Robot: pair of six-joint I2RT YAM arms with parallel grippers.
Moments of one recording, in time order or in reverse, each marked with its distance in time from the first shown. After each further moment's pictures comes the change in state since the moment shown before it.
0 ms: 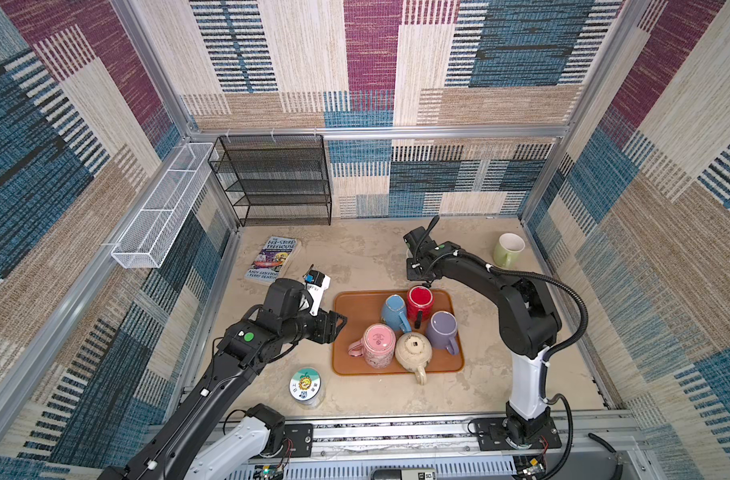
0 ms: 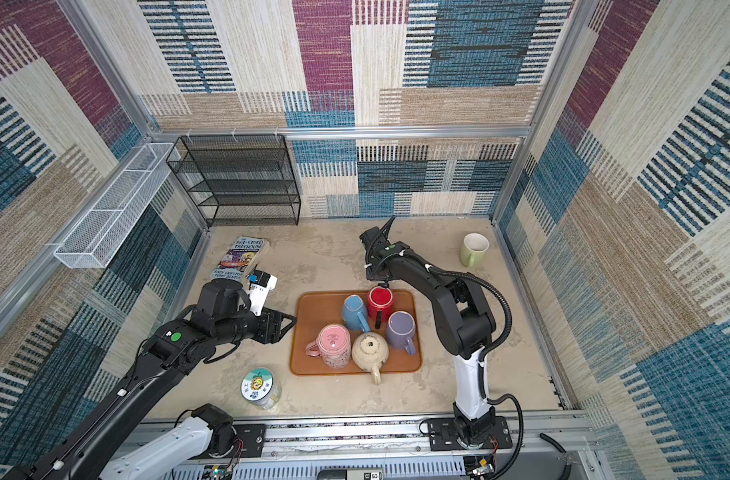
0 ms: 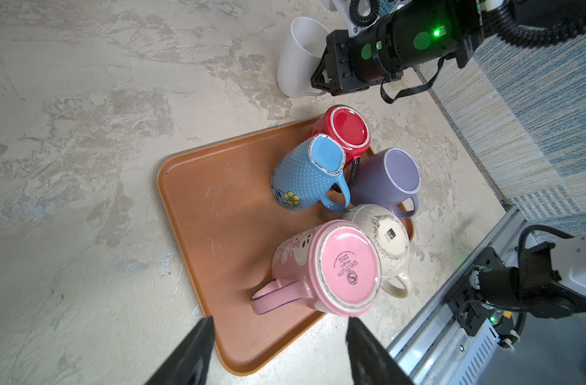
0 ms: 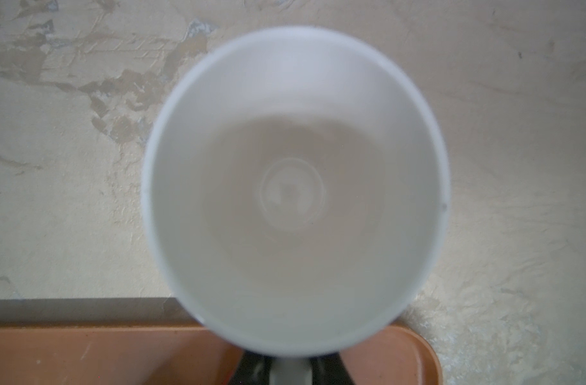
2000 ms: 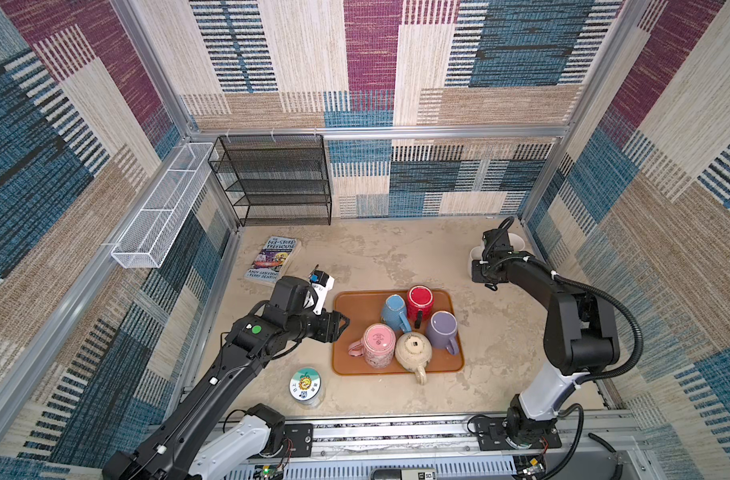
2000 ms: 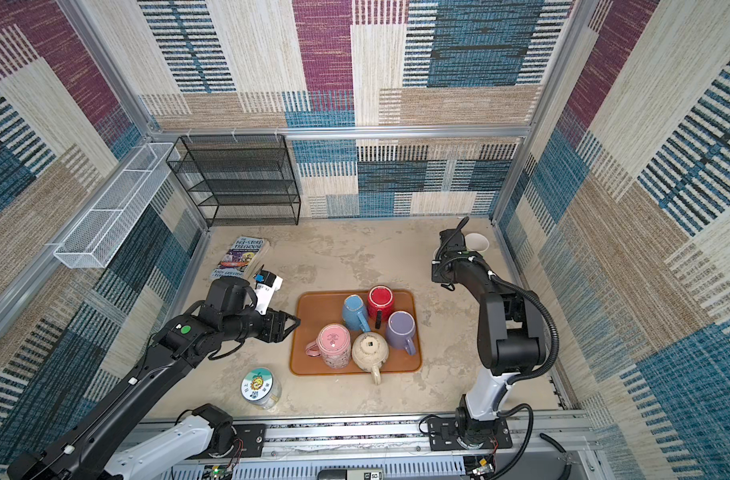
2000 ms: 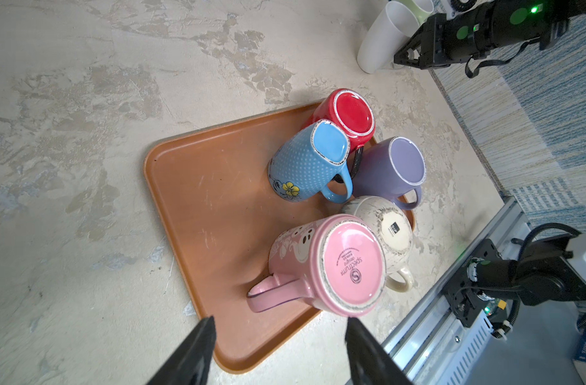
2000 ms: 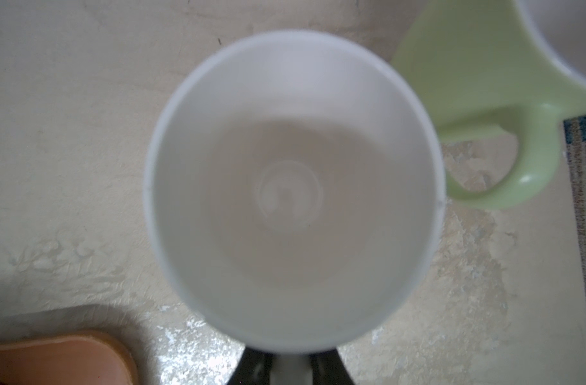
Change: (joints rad) left arm 0.004 0.057 -0.005 0.006 0.026 0.000; right arm -0.452 -0.230 -0.335 0.161 -0.090 -0.326
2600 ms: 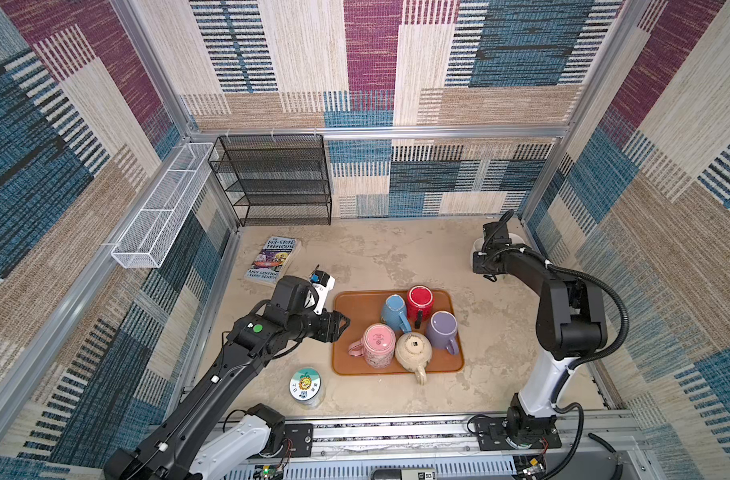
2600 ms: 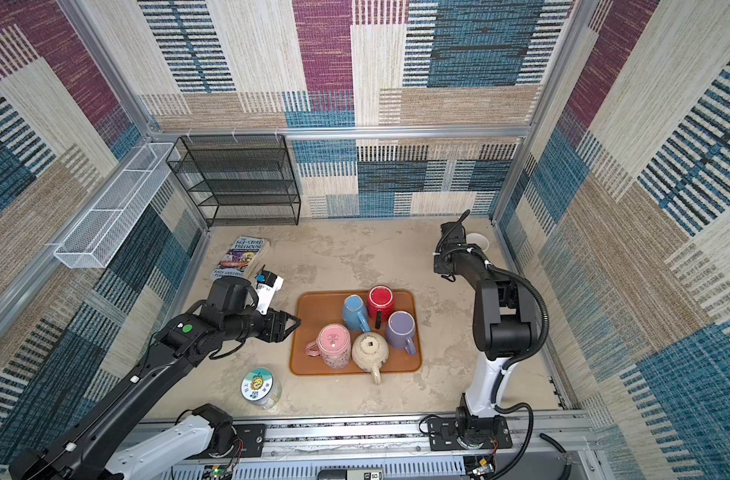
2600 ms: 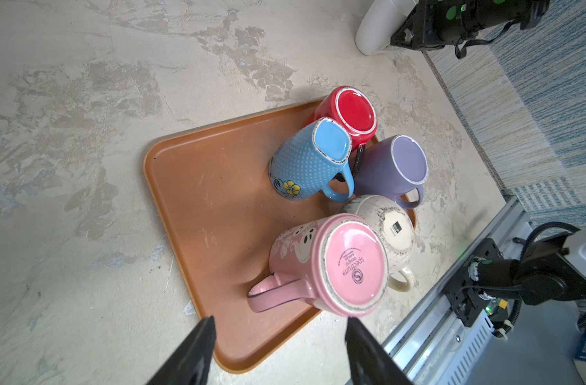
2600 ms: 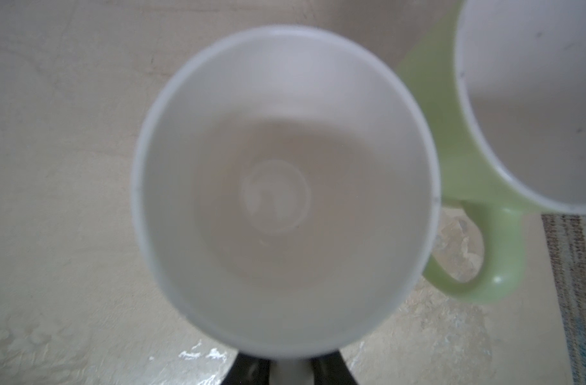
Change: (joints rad) left arm 0.000 0.010 0.000 0.000 0.000 0.000; right arm -0.026 0.129 0.126 0.019 0.049 -0.003
